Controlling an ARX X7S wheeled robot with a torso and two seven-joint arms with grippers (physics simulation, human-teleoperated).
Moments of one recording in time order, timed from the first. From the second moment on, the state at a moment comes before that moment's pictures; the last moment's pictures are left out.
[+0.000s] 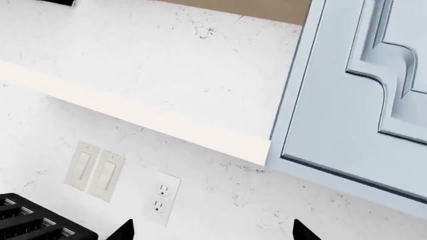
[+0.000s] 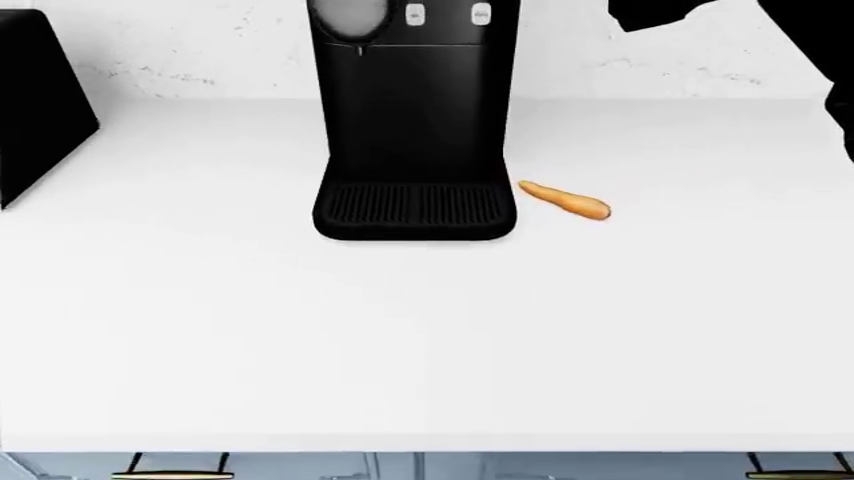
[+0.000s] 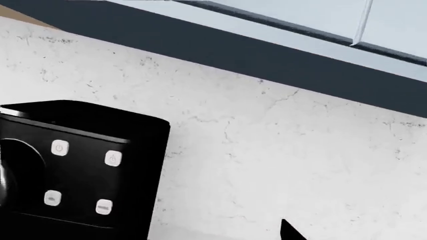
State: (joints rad) left arm -2.12 -0.84 1.31 0.19 -1.74 -0.12 -1.28; right arm 1.79 0.80 -0.82 -0.26 1.65 0.92 1.01
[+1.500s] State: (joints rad) left arm -2.10 -0.85 1.27 0.17 -1.73 -0.15 -1.29; right arm 1.62 1.06 -0.85 -0.28 1.86 1.08 0.72
